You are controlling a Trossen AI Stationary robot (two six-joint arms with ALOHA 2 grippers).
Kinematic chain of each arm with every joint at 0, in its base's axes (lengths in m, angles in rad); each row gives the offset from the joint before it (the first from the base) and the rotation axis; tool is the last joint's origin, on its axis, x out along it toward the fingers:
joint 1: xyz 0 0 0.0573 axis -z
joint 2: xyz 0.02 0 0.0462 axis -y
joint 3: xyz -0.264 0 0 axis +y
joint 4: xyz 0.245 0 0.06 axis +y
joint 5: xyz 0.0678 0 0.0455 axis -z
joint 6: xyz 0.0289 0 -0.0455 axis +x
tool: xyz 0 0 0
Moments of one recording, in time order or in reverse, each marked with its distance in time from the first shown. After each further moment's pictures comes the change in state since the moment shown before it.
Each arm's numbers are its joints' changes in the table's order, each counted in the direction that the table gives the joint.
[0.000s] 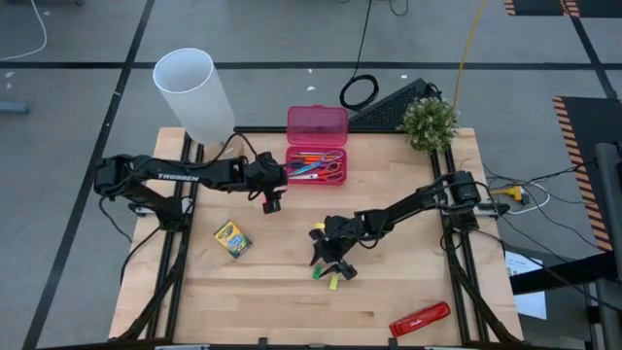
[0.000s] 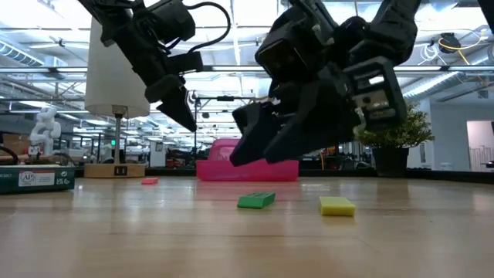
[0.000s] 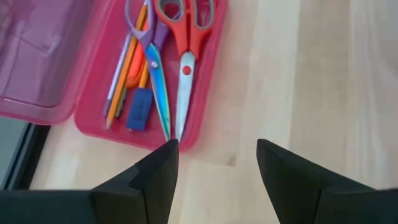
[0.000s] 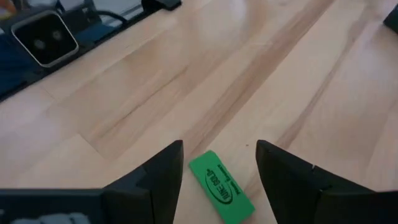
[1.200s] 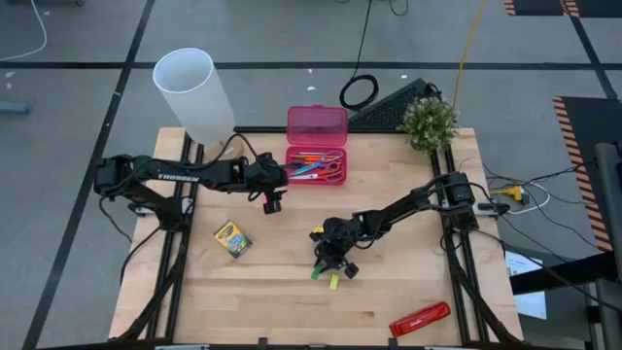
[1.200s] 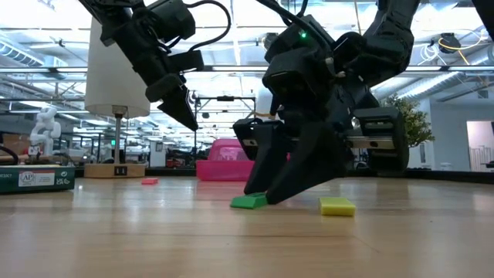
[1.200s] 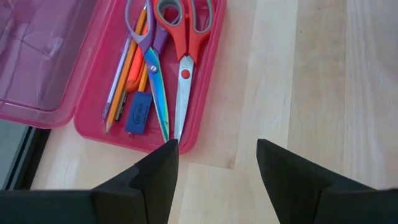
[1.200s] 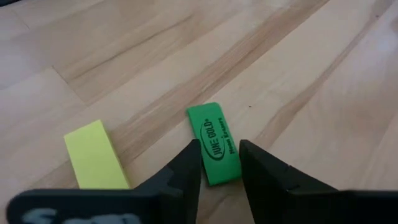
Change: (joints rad) left arm 0.012 0.000 0.000 -0.009 -0.008 -0.004; right arm 0.006 -0.058 -0.002 0.058 0.042 -0.207
